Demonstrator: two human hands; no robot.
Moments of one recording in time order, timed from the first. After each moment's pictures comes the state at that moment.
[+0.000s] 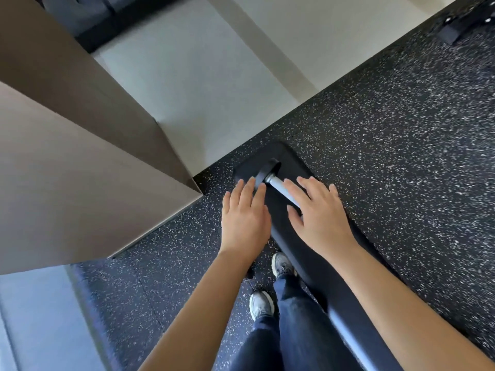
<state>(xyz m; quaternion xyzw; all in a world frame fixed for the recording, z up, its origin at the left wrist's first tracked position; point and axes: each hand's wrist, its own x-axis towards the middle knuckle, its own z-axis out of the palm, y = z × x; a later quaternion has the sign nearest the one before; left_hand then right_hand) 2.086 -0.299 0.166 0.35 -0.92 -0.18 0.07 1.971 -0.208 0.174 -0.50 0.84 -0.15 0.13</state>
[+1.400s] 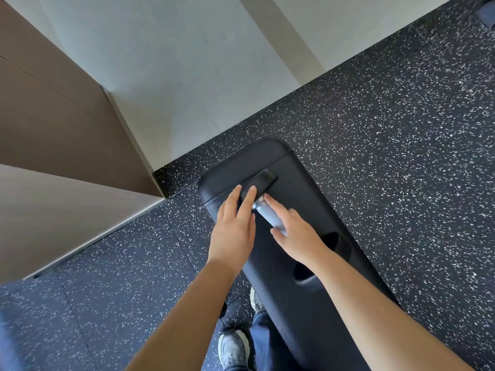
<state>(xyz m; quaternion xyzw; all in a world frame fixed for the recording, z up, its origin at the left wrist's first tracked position) 2.008 -0.370 -0.086 0.40 -0.86 -0.31 0.07 1.890 -0.287 -0.108 -0.38 0.80 -0.16 0.45</state>
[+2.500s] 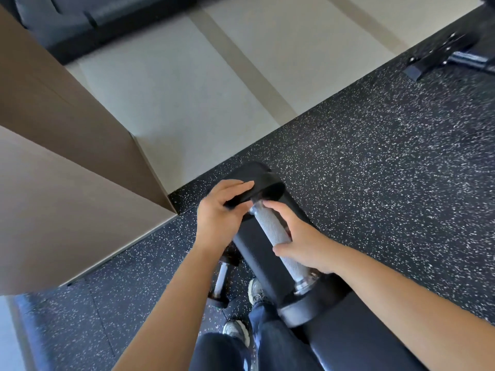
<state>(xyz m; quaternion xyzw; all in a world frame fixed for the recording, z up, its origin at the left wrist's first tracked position) 2.038 -0.329 0.151 0.38 -0.72 -0.53 0.25 1.922 -0.207 0.158 -0.33 0.74 -0.24 0.53</state>
